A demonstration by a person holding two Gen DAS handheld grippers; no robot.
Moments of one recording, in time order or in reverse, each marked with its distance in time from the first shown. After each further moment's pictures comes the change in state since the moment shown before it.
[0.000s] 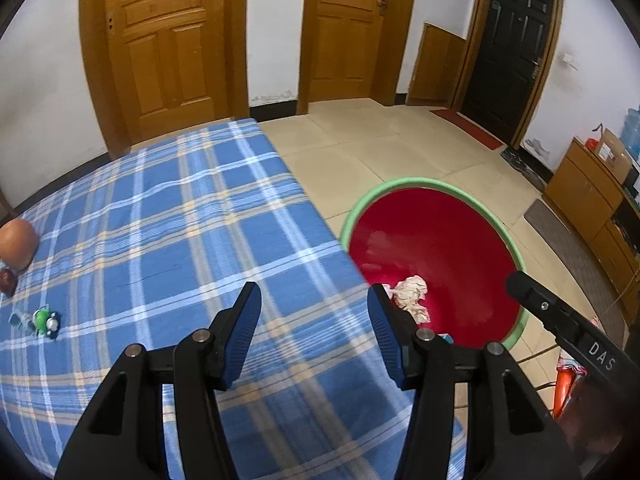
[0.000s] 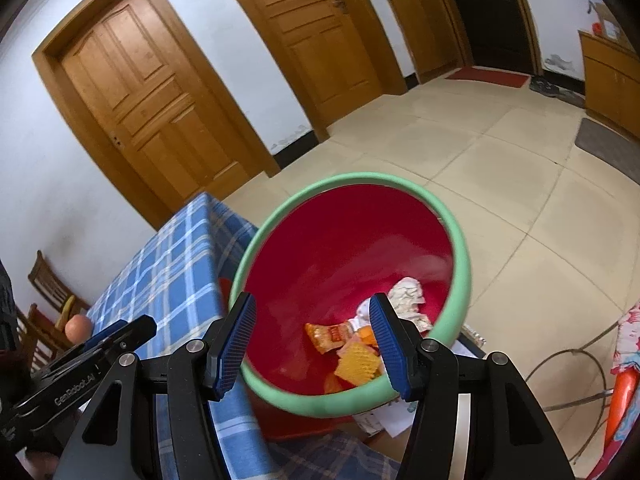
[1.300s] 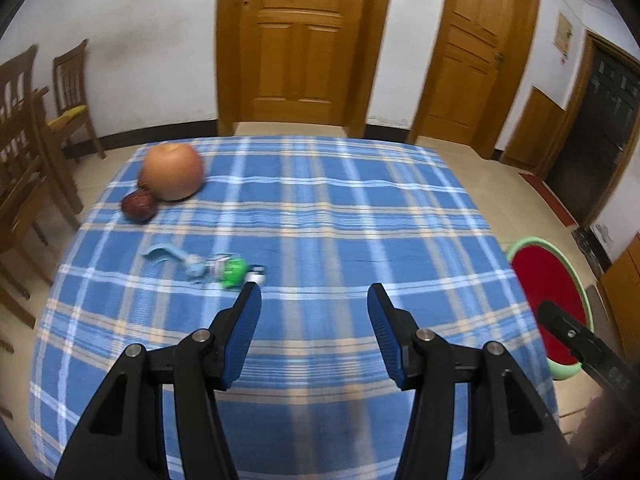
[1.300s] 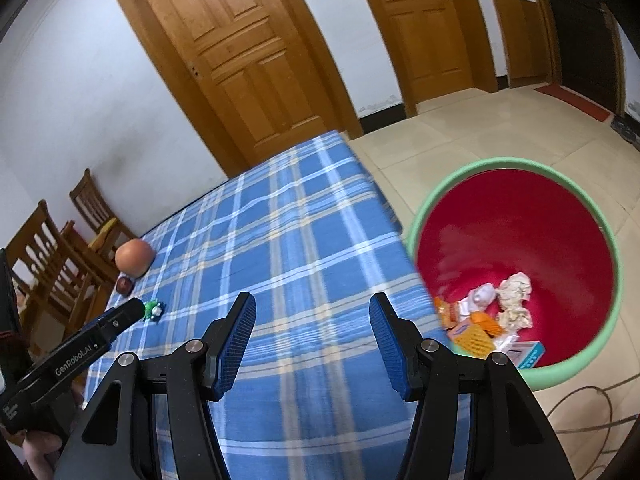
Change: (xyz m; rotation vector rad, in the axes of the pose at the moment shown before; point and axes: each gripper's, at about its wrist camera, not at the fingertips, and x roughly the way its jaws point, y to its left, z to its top) left arm -0.069 0.175 -0.045 -0.314 -0.071 0.245; right arm 0.031 0.146 -0.039 -0.239 0.136 0.177
